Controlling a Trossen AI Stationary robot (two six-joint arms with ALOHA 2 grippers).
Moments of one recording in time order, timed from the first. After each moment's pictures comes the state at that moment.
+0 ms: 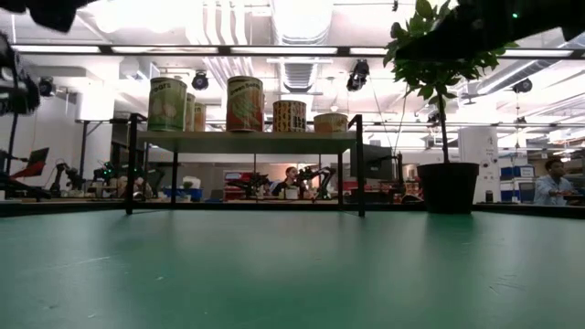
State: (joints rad) left arm -1.05 0.39 0.45 -0.23 -1.18 0.03; right arm 0.09 0.85 0.49 0.16 0.28 -0.26
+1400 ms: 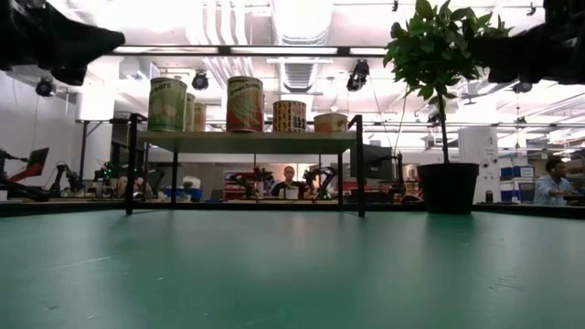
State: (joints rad) left arm -0.73 0.03 0.01 0.38 -0.99 0.35; right arm 0.09 0.03 0.01 0.22 0.15 -0.36
